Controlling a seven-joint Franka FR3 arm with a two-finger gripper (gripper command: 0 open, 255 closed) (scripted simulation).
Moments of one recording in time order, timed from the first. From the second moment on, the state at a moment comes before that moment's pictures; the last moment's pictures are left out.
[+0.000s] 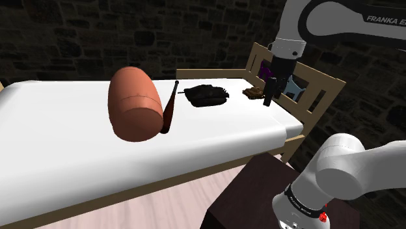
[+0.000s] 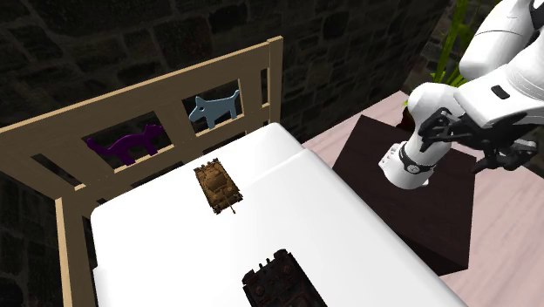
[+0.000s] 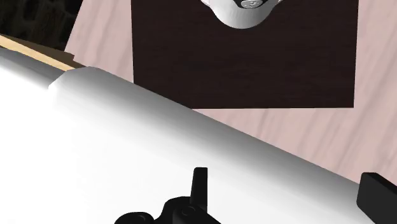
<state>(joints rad) 0.00 -0.81 -0.07 -2.44 -0.06 1.50 -0.02</state>
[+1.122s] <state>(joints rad) -0.01 -0.62 -0.45 -2.42 -0.38 1.75 -0.62</state>
